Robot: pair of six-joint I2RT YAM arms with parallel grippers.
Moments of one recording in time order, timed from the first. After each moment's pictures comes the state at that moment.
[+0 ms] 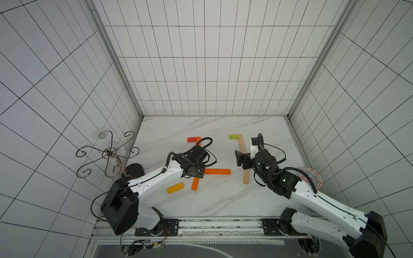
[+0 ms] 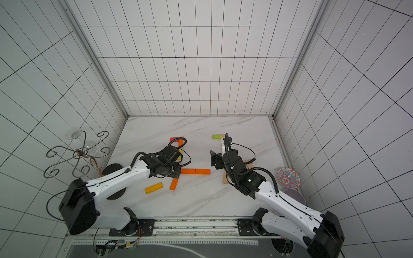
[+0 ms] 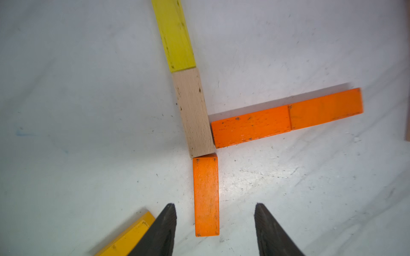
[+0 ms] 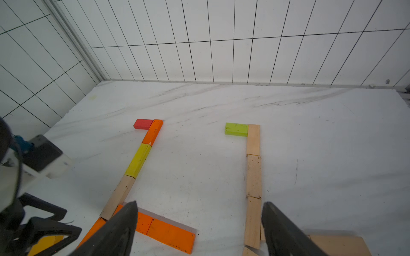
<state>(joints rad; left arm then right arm) -0.71 1.32 1.01 -0.80 -0.12 -0.48 0.80 0.97 0.72 -0.13 0.41 0.32</state>
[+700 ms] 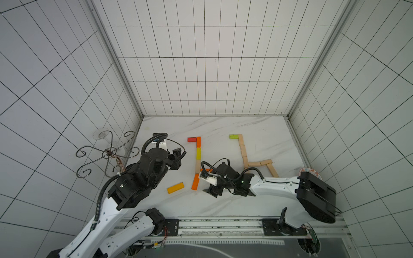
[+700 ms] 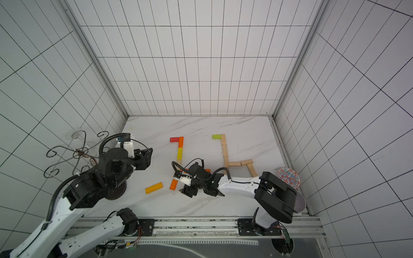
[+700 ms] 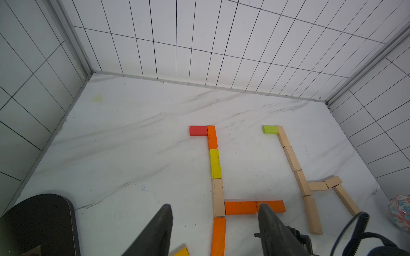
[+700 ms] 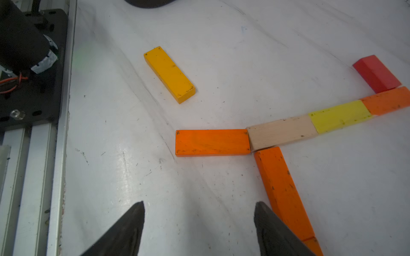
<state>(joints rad) -0.68 0.75 1.13 -0.87 -0.41 -0.50 1.08 1.60 0.82 0.07 -0.15 -0.28</state>
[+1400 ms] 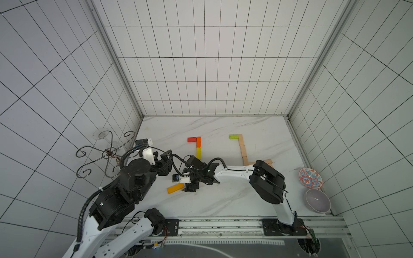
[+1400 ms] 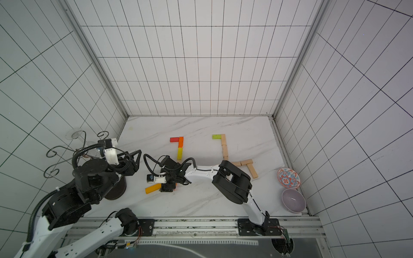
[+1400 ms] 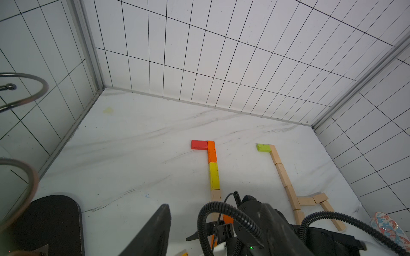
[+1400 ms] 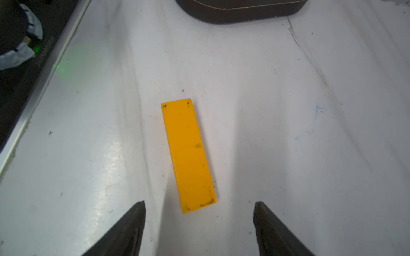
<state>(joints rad) -0.68 0.60 1.13 -0.89 -0.44 -0.51 1.13 2.13 1.46 -0.17 -0.28 -0.59</state>
